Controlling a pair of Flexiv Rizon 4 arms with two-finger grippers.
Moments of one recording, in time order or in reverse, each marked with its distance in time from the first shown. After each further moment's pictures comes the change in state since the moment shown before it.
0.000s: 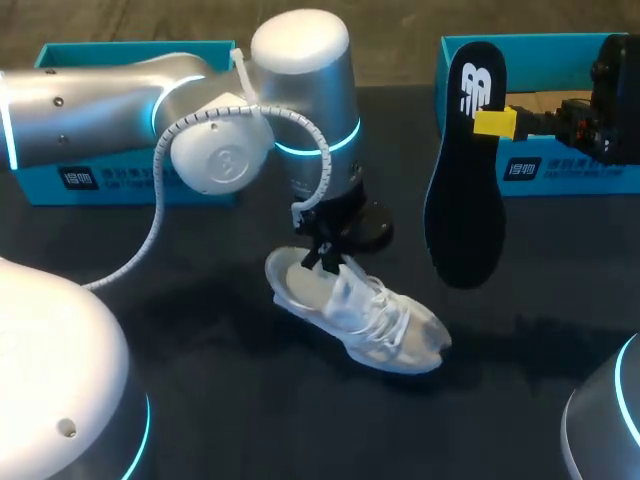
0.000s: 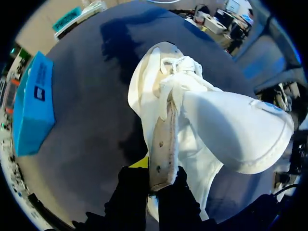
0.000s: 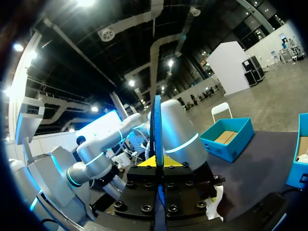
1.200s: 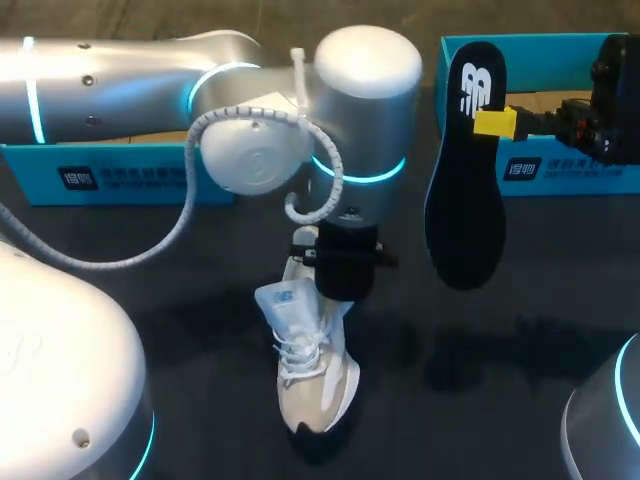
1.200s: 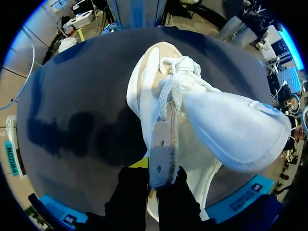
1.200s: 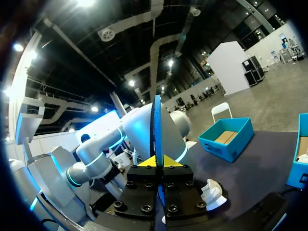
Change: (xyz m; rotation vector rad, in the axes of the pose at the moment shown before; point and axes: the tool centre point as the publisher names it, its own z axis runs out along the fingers) left arm 0.035 -0.027 -0.002 -0.102 0.189 1.027; right arm 0.000 0.000 0.000 0.000 0.000 0.000
